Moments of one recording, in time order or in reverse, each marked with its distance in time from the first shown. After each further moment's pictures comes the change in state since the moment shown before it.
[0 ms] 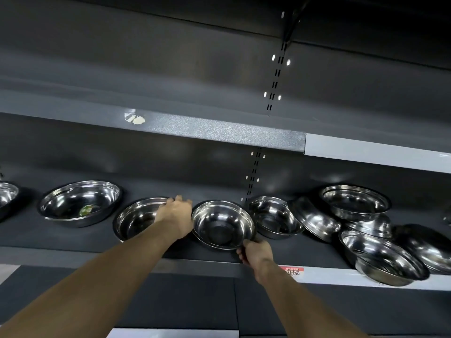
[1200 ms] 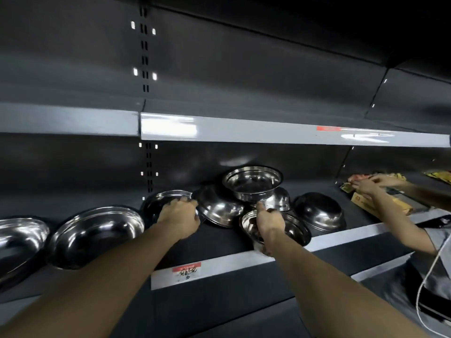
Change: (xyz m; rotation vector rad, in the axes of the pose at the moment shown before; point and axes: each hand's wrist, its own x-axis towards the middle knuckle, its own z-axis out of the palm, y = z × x) left_hand 0.036 0.277 0.028 -0.076 -0.020 0.369; right_hand 0.075 -0.024 -0.281 -0.060 0.536 -0.061
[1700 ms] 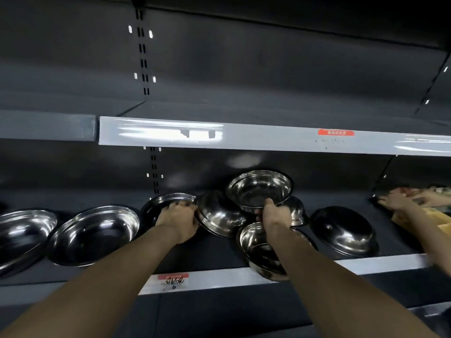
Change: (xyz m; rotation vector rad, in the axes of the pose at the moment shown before) left_hand 0.025 0.035 0.010 0.048 -0.061 -0.203; right_hand 0.076 -0.018 0.000 0.202 -0.141 0.000
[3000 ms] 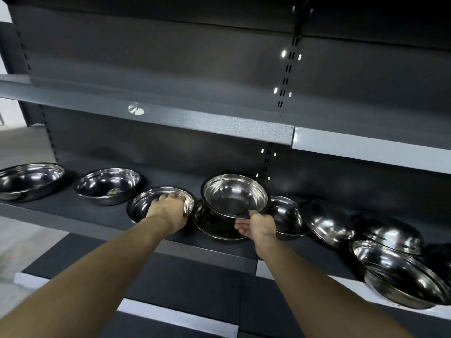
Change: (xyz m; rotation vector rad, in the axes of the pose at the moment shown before) left_hand -0.141 -0.286 -0.035 0.040 0.039 -0.378; right_hand -0.234 0.015 0.228 0.098 -0.557 0.135
